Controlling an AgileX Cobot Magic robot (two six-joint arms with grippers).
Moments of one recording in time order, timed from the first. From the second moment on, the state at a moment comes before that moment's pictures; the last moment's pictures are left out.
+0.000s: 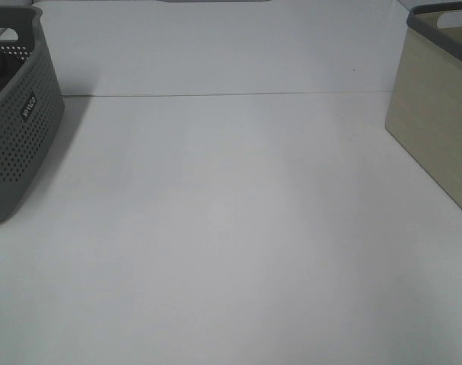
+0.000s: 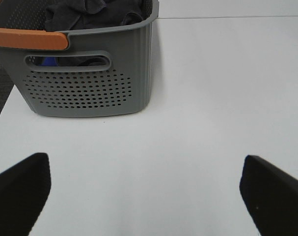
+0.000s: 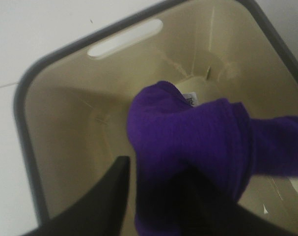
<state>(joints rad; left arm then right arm) 0.05 -0.01 -0.50 -0.01 1.04 0.02 -0.32 2.02 -2.18 0.24 1.21 -0.12</state>
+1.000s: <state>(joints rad) 0.05 -0.01 -0.50 -0.01 1.04 0.02 0.05 1.94 -2.18 0.07 1.21 0.00</state>
